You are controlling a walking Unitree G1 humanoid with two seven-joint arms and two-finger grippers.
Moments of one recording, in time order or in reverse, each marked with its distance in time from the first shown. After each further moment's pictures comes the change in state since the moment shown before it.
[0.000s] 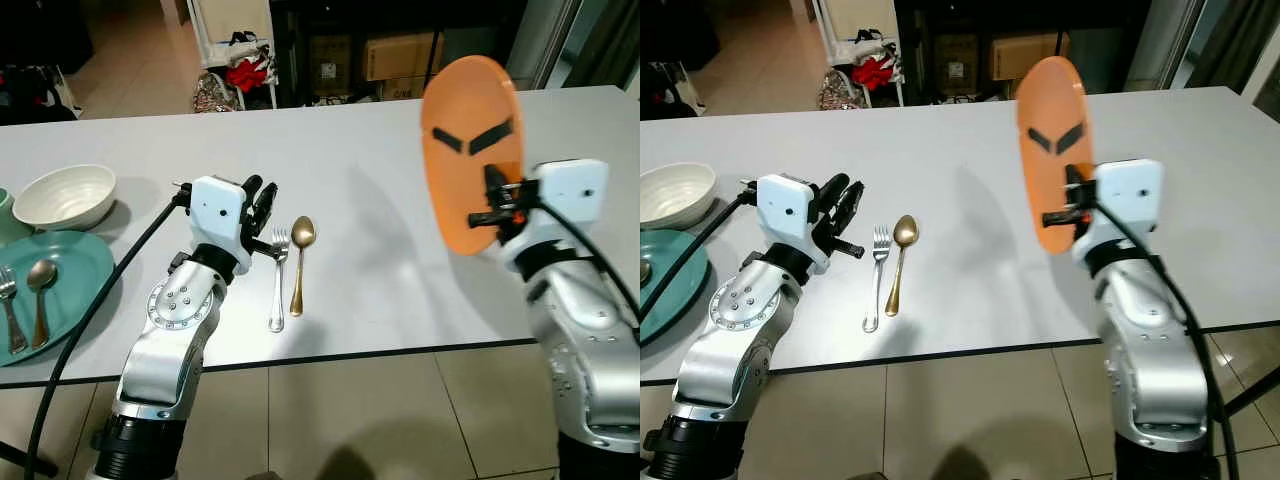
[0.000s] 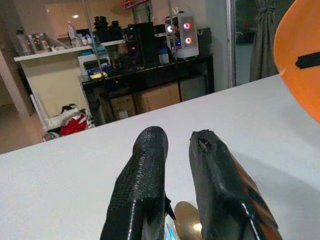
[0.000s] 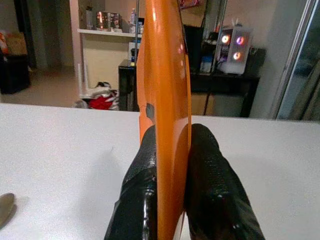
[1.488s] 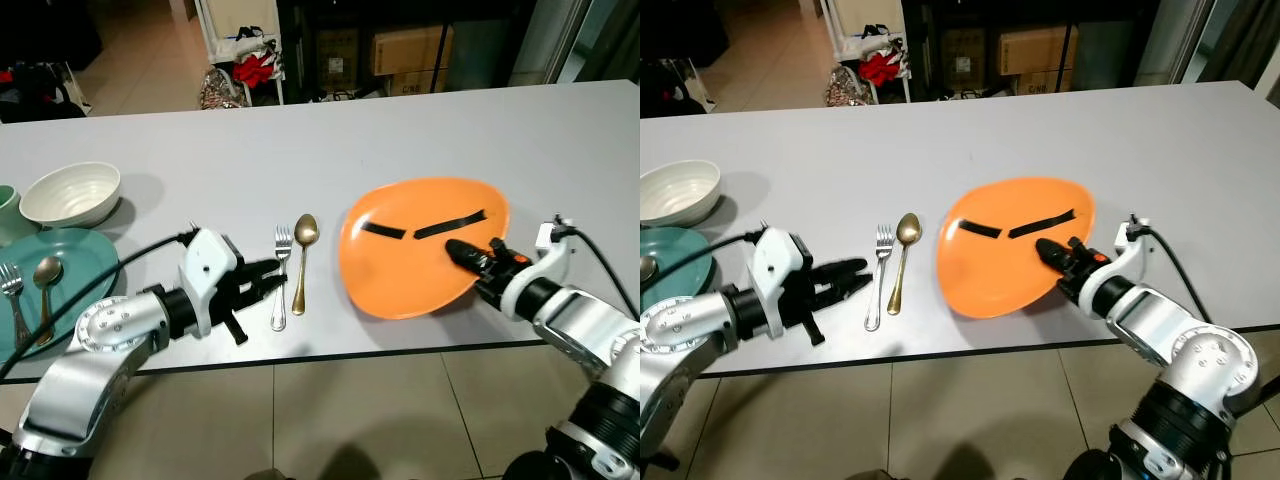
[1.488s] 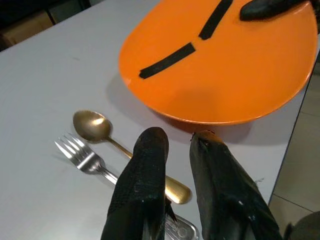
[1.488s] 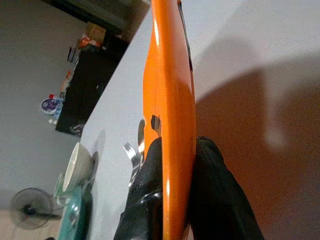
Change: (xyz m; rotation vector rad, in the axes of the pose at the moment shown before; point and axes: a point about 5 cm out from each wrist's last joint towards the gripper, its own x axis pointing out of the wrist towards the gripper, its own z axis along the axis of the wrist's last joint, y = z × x) left arm -0.053 0.014 -0.019 0.041 0.299 -0.581; right arm -0.003 -0.017 -0.071 1.079 0.617 0.182
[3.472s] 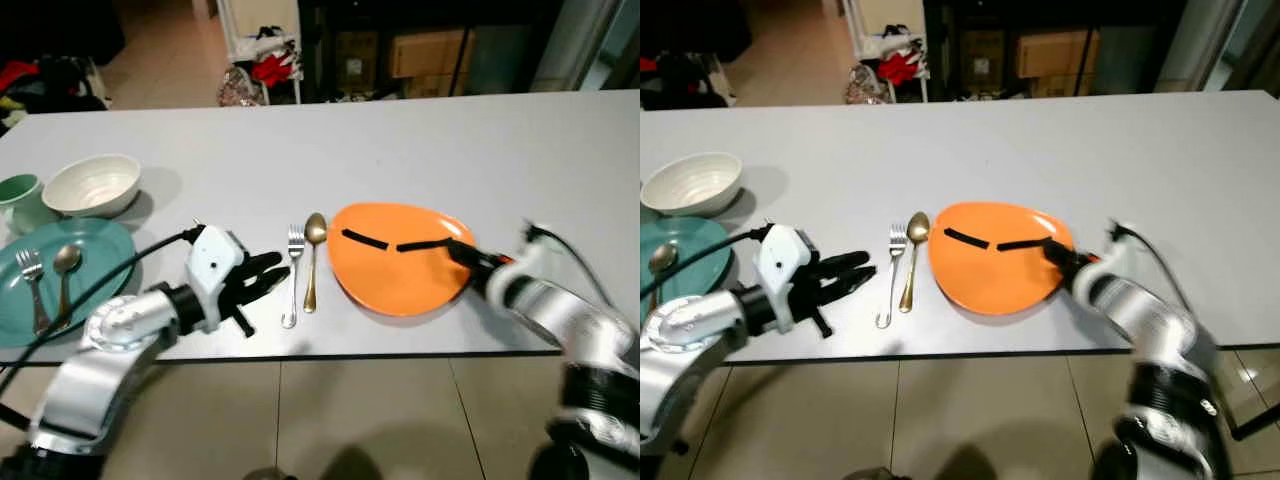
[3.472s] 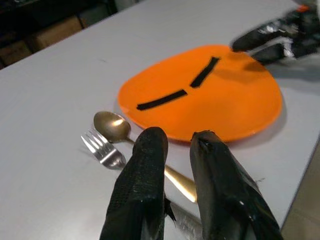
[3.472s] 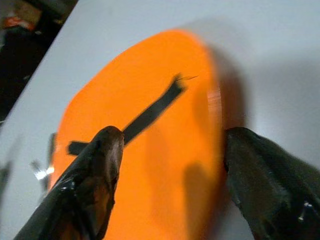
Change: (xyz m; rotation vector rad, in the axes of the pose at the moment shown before) left arm 0.010 -0.002 0.003 -0.007 -0.039 0.071; right arm 0.021 -0.046 0.017 -0.164 -0.114 -0.271
